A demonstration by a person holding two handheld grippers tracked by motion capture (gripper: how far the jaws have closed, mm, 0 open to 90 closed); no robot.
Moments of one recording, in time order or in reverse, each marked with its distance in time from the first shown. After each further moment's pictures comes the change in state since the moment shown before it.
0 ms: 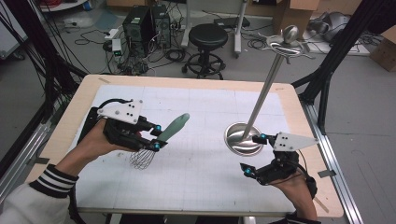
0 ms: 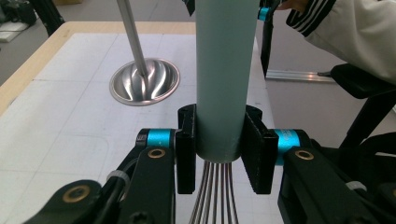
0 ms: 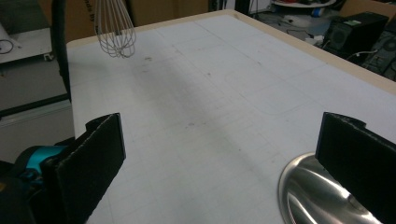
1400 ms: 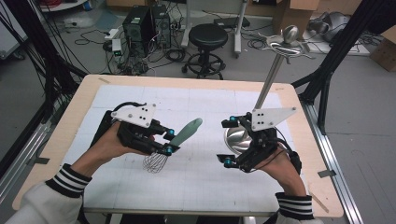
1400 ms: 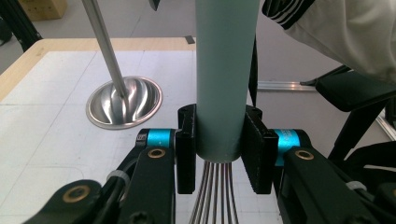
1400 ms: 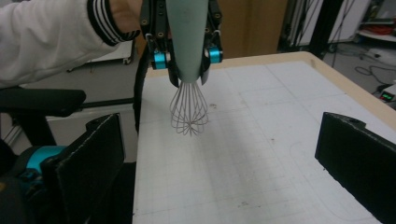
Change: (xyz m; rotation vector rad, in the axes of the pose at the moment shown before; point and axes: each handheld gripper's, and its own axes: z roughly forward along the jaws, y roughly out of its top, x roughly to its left) left arm -0.002 0.007 0.027 -0.045 -0.073 0.024; right arm 0.014 0.087 0.039 -0.041 0.298 -0.118
